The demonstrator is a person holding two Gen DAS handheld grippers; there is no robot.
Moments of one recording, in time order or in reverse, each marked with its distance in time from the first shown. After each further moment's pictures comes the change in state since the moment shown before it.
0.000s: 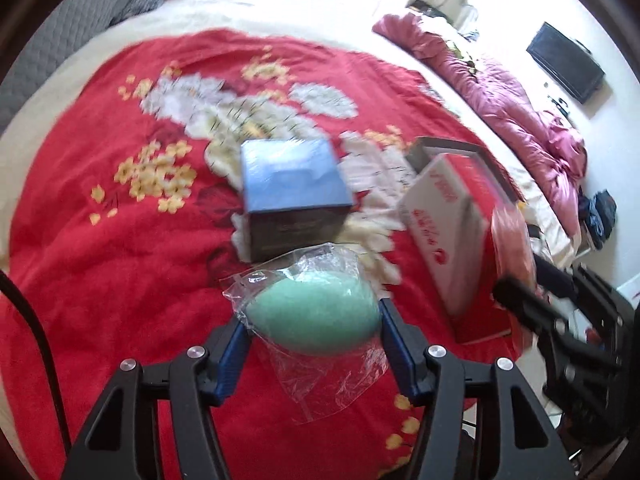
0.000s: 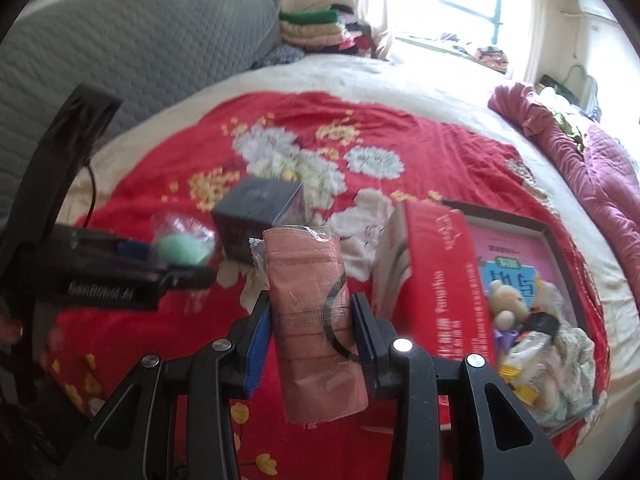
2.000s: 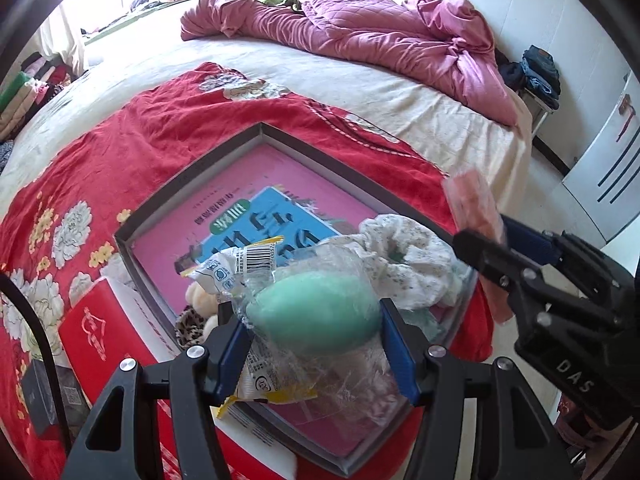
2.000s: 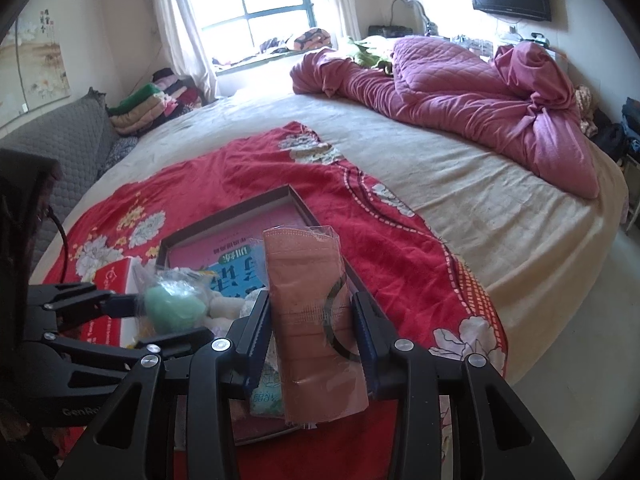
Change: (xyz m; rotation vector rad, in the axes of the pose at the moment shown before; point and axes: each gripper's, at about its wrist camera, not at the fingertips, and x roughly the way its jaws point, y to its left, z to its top) left arm 0.114 -0.309 0.057 0.511 0.083 -0.048; right arm -0.072 -0.280 -0.091 0.513 -0.072 -0.256
